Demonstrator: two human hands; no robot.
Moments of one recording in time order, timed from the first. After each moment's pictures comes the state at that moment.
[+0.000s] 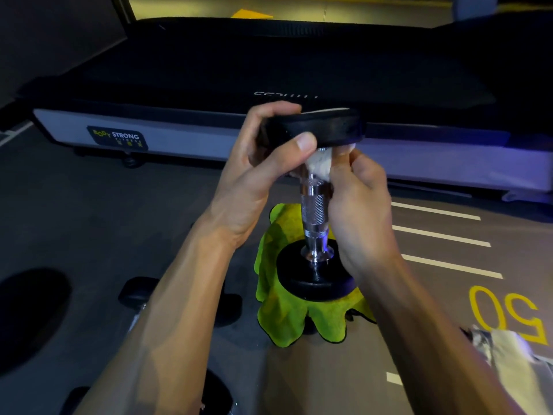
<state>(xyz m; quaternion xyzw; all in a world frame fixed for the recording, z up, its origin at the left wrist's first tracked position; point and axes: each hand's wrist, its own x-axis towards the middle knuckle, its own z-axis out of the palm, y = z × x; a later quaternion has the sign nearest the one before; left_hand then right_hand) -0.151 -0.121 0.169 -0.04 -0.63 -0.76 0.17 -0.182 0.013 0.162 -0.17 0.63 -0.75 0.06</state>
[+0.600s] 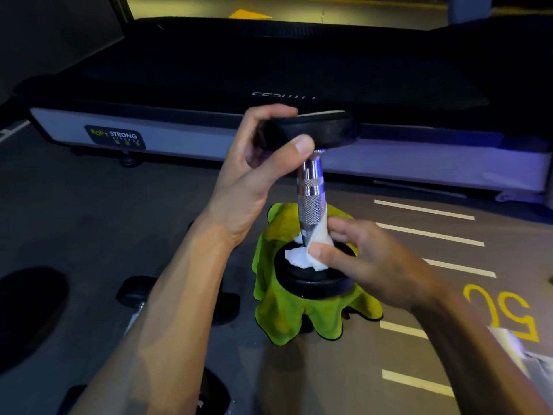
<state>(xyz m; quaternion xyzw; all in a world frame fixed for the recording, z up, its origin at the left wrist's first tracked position) -0.149 -0.119 0.168 -0.01 -0.66 -0.72 0.19 -0.186 0.087 0.127 -0.35 0.78 -0.46 0.26</state>
